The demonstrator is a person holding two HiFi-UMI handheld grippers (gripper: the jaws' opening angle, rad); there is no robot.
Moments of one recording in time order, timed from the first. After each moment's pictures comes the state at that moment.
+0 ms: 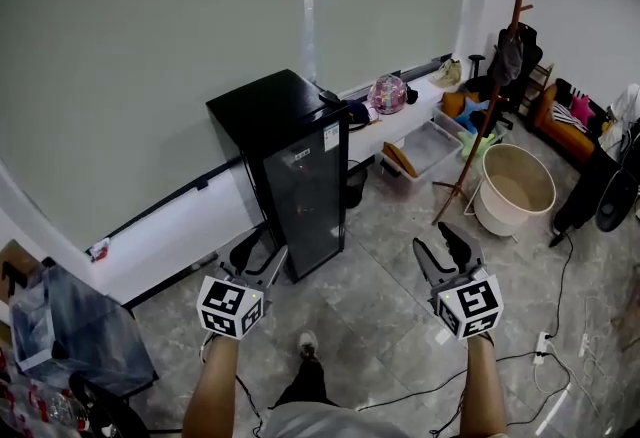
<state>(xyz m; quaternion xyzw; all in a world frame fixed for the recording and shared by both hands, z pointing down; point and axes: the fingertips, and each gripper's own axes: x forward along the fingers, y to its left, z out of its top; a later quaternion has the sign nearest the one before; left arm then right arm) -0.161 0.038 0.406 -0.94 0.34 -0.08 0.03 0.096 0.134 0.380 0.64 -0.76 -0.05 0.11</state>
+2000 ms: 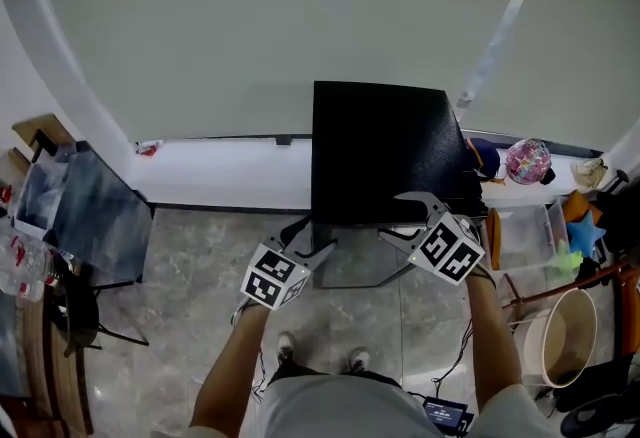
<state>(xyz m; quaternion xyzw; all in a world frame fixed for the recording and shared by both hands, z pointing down) -0.173 -0.291 0.519 -0.85 0.49 -0.15 -0.12 -0.081 -0.334 0.470 0.08 -0.91 -0.15 0.38</state>
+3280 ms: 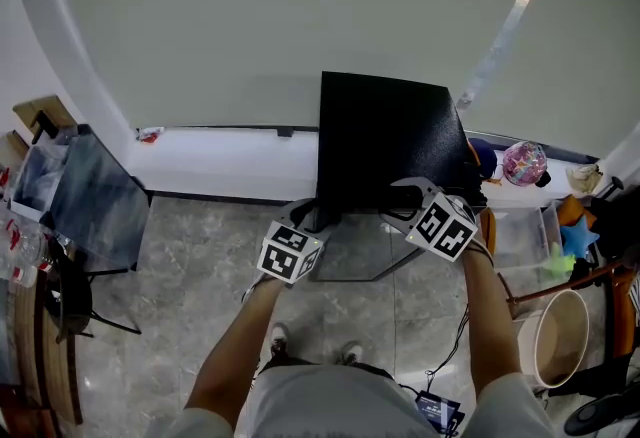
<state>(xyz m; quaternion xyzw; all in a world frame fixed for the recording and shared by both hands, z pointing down) -0.180 -0.303 0.536 -0.82 0.53 -0.13 -0.15 -0.093 -0.335 0.485 0.06 -0.89 -0.19 0.40</state>
